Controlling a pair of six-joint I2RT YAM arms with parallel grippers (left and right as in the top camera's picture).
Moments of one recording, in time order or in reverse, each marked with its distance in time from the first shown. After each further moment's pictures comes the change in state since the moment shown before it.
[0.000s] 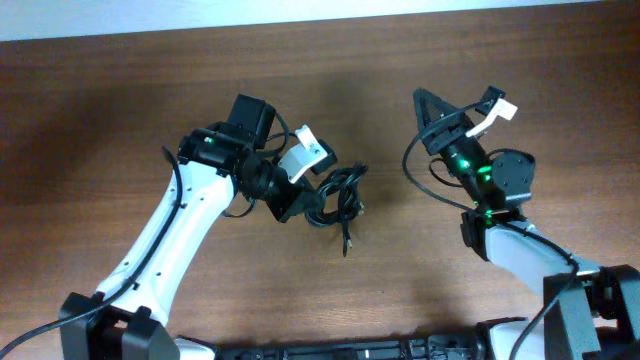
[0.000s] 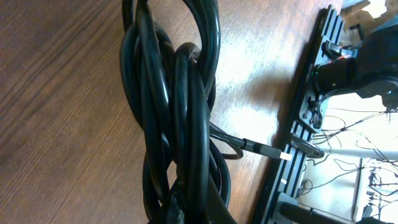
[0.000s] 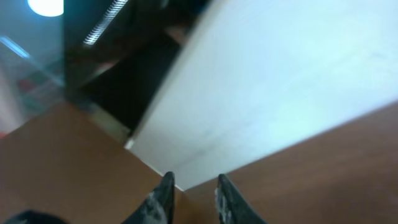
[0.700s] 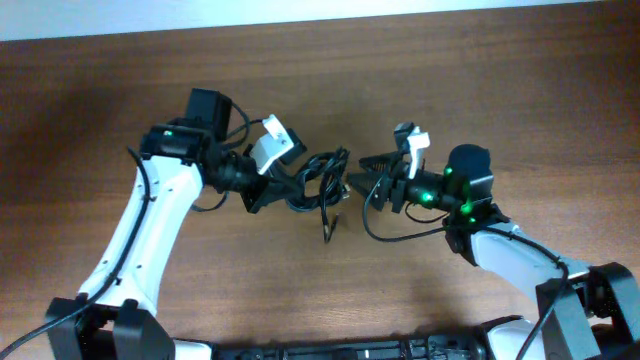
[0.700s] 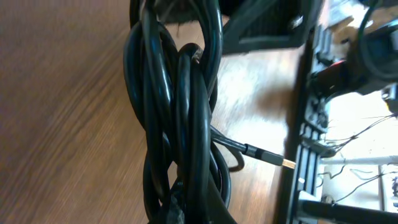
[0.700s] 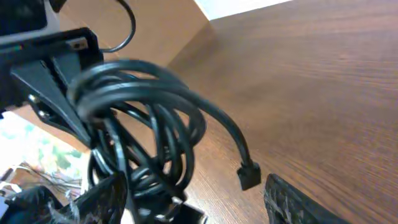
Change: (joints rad) left arm 0.178 0.000 0.000 -0.033 0.141 0.254; right arm 0.148 -0.002 0.004 -0.441 -0.471 -0.553
